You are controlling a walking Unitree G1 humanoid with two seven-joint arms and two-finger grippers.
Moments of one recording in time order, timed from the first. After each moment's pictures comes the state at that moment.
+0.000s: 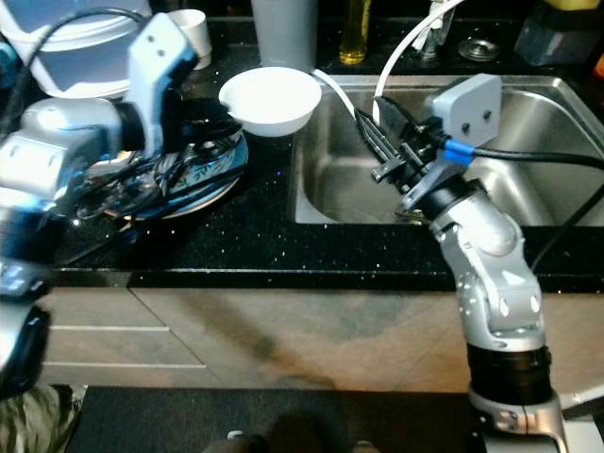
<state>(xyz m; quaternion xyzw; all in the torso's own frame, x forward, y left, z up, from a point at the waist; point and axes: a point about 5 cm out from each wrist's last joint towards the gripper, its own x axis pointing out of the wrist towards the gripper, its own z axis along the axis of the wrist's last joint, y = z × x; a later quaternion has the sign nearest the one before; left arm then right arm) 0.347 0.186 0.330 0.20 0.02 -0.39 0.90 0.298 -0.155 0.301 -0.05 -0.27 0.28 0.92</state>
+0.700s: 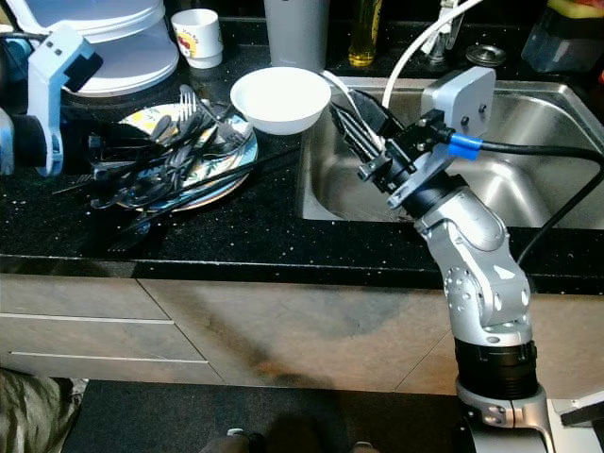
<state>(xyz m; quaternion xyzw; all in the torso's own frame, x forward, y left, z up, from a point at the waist) 0.338 0.244 0.319 0.13 0.14 -0.34 0.92 0.295 -0.145 0.305 -0.01 -0.28 0.33 0.90</state>
